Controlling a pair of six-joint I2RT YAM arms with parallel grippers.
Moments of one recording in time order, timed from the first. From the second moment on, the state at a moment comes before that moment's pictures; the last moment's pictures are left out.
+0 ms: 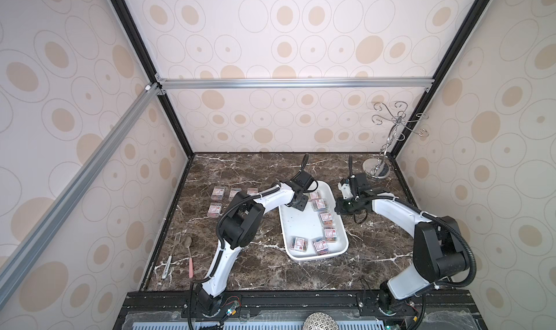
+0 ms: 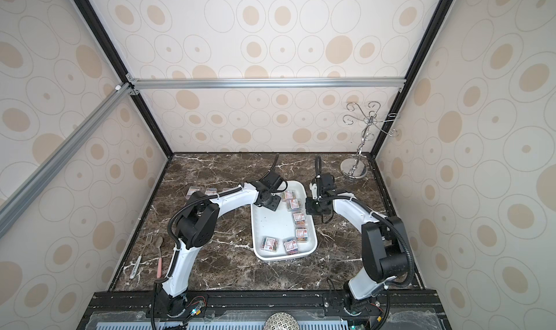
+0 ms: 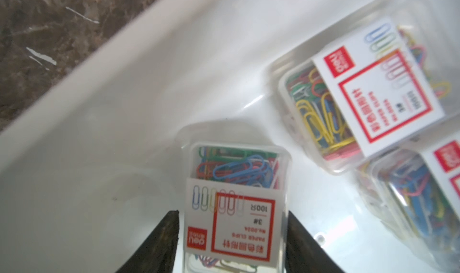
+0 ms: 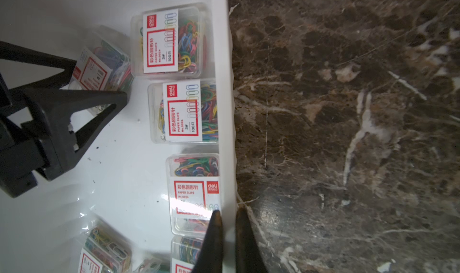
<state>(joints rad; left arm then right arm) -0.70 2.21 1.69 -0.64 -0.19 -0.24 0.25 1.59 1.02 -0.56 -0.20 0.24</state>
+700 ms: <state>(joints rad) -0.68 2.16 1.68 -0.62 -0.15 -0.22 0.25 1.59 1.02 -0.56 -0.20 0.23</state>
